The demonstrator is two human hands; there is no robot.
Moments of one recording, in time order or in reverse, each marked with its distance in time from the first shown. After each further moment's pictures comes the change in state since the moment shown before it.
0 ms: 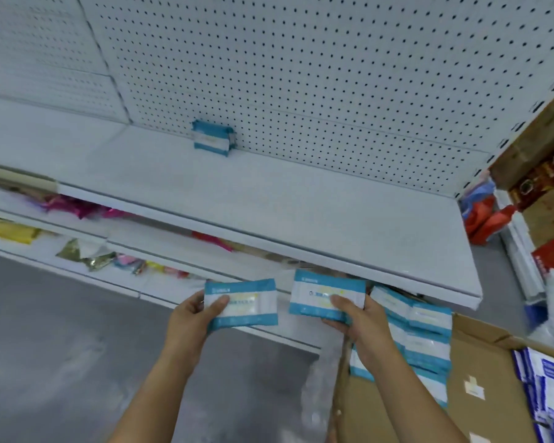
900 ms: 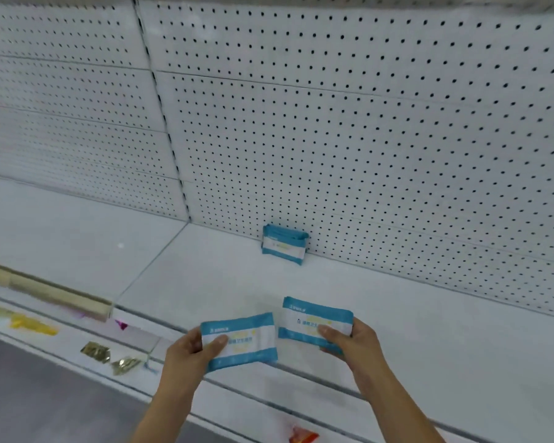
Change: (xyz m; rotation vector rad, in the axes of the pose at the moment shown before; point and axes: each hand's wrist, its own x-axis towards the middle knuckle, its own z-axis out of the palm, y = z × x) left_hand 0.257 0.200 -0.139 0.104 0.053 0.178; right_hand 0.182 -0.070 0.325 -0.137 -0.117 -0.103
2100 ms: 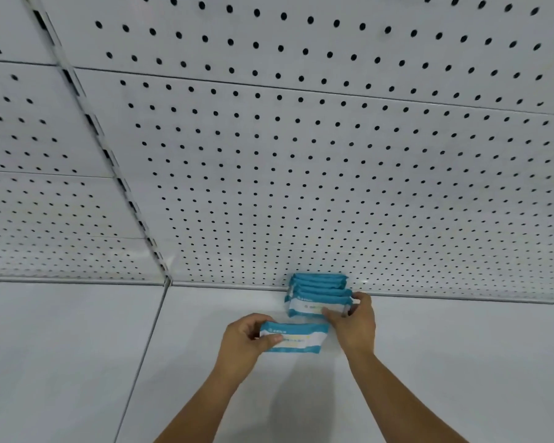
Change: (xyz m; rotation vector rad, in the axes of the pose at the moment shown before) left_hand 0.302 0.072 0.036 0.248 -0.555 0.020; right_hand 0.234 -0.021 0.163 -0.377 0.628 -0.001
